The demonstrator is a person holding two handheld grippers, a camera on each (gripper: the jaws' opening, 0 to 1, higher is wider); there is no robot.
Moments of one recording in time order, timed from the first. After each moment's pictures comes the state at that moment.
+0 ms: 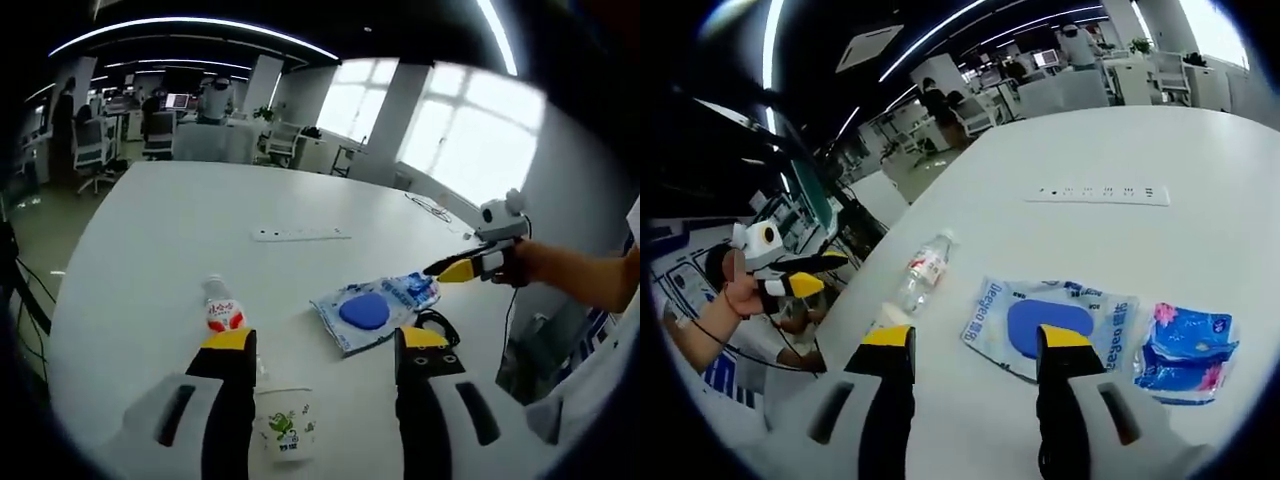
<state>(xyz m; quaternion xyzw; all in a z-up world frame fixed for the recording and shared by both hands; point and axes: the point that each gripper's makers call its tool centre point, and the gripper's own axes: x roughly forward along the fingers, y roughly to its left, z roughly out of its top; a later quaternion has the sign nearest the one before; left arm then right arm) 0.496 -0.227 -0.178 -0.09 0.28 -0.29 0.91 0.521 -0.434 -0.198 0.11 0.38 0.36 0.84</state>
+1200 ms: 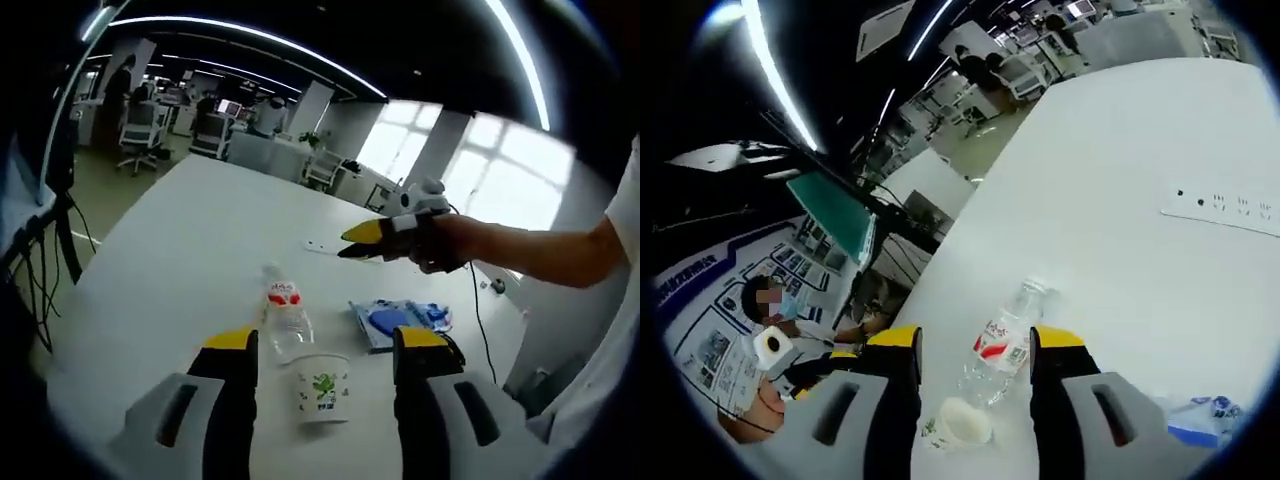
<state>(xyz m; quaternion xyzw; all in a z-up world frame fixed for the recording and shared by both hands) 0.466 -0.151 -0.193 -0.19 0.24 -0.21 0.93 0.636 -0.241 -0.221 0.18 0.45 0.46 0.74</state>
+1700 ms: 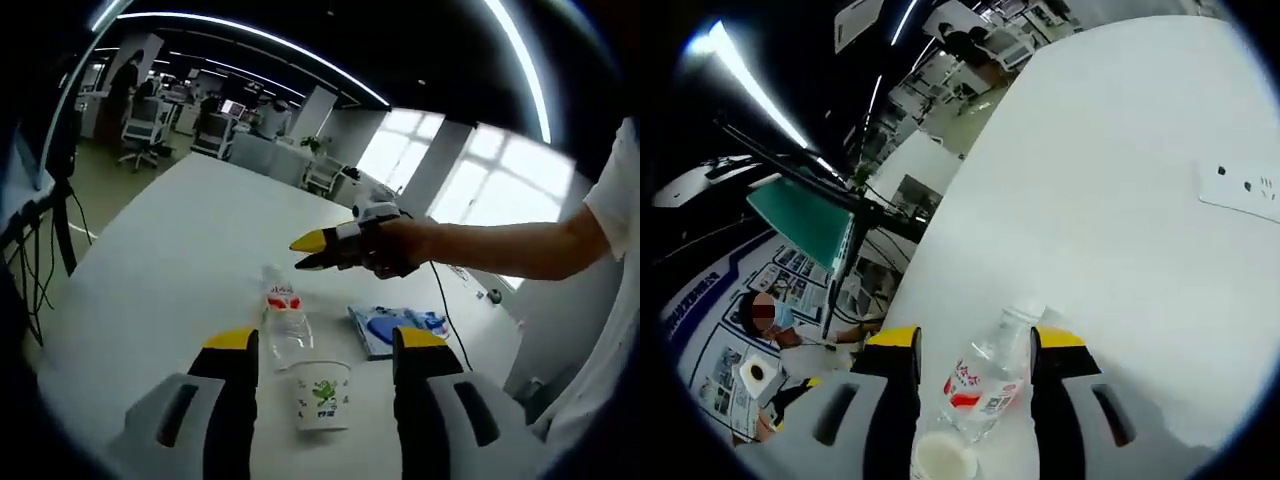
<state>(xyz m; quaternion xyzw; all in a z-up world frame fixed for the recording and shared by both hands) 0.477 -0.151 -0.195 -0.20 0.23 -0.21 0.93 0.659 -0.204 -0.275 0.19 0.51 0.45 0.71</state>
